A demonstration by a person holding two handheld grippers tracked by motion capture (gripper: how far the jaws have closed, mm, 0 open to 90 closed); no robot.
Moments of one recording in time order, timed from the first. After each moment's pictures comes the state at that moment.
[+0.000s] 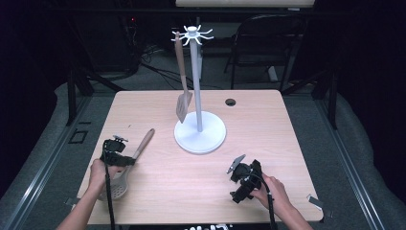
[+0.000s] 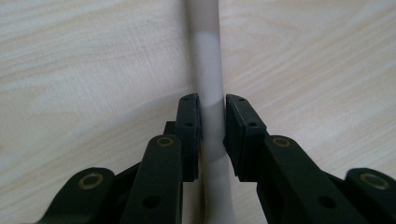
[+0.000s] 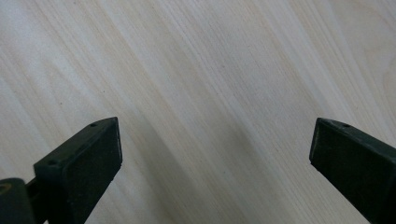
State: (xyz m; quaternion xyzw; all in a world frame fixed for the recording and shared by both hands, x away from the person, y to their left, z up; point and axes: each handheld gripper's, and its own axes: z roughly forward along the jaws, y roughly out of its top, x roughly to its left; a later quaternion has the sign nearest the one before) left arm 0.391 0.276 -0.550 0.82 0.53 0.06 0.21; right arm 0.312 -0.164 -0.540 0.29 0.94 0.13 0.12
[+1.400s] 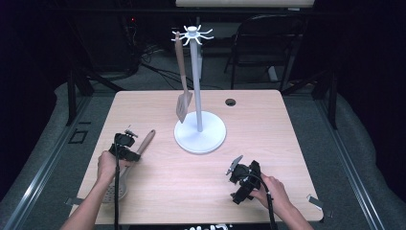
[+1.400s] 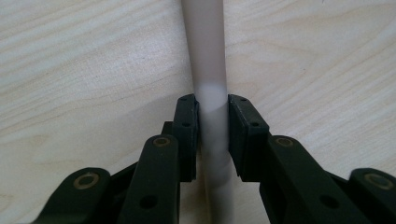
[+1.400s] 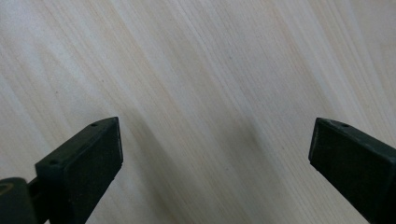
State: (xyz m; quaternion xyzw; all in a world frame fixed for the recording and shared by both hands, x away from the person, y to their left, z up) left arm 0.418 0.254 -0.551 0.84 0.52 0.07 0.16; right arm 0.313 -0.162 -0.543 0.28 0.95 0.11 0.12
